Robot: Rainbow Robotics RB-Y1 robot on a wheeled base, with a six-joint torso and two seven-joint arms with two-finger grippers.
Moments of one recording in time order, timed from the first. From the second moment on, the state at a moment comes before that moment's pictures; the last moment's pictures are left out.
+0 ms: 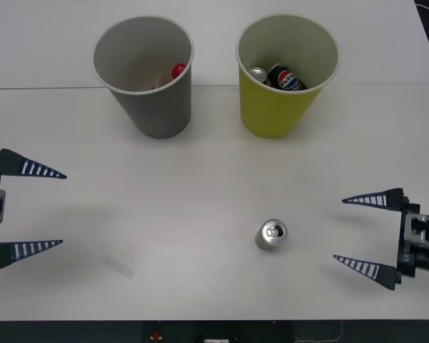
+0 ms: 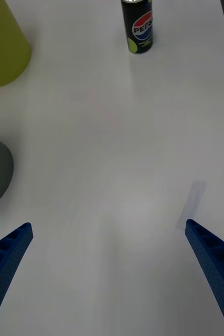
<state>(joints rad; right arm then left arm) 0.18 -0.94 0.08 -1.63 1.00 -1.01 0.43 0.26 1.13 0.26 -2.01 -1.31 -1.13 -0.09</state>
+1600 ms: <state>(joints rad) -0.04 -0.58 0.27 -1.39 1.09 -0.98 0.45 0.26 1.13 0.26 -2.01 -1.31 -1.13 -0.09</state>
